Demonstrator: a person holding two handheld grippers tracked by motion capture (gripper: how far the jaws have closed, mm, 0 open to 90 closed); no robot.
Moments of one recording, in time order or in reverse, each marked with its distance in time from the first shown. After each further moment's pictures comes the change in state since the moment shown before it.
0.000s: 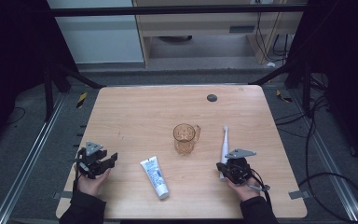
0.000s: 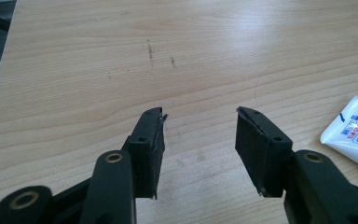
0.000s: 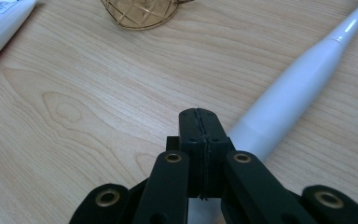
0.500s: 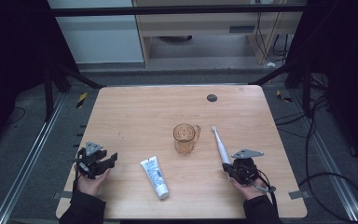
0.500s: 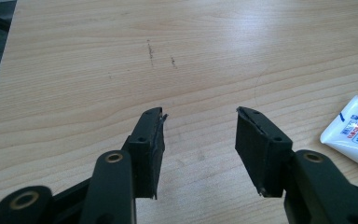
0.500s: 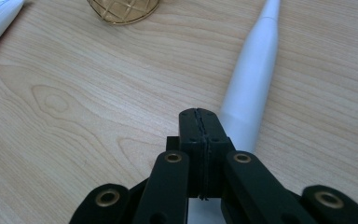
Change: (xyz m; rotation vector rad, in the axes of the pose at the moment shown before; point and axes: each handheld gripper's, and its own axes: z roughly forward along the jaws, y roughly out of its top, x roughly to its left) left arm 0.000 0.000 0.000 0.001 0.000 0.000; right arm -0.013 -0.005 -0.011 0.005 -0.012 0.023
